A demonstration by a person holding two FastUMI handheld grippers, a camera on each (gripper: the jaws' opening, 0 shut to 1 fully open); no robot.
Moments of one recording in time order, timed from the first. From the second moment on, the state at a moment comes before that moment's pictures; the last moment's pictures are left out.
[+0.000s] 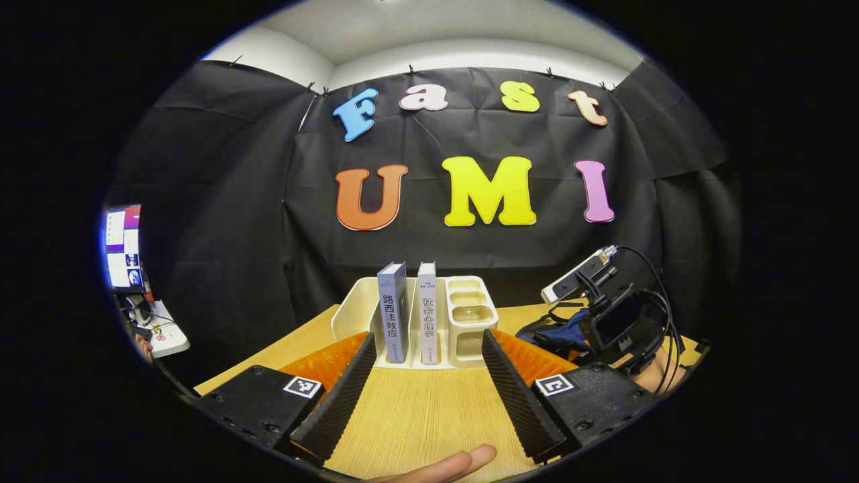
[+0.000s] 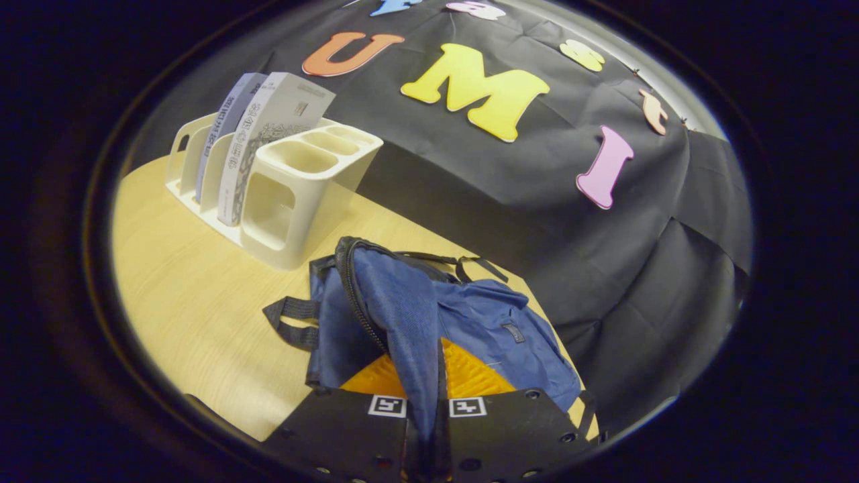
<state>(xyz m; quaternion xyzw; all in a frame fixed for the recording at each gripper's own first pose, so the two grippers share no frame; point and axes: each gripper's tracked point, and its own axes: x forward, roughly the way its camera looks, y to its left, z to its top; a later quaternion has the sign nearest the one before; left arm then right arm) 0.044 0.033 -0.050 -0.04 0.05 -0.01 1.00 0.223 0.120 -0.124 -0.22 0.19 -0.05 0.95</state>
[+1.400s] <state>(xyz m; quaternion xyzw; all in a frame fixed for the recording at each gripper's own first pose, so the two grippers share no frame) 0.097 0.022 -0.107 -0.07 0.13 0.00 0.99 0.252 -0.033 0.015 -0.10 0.14 0.00 0.99</state>
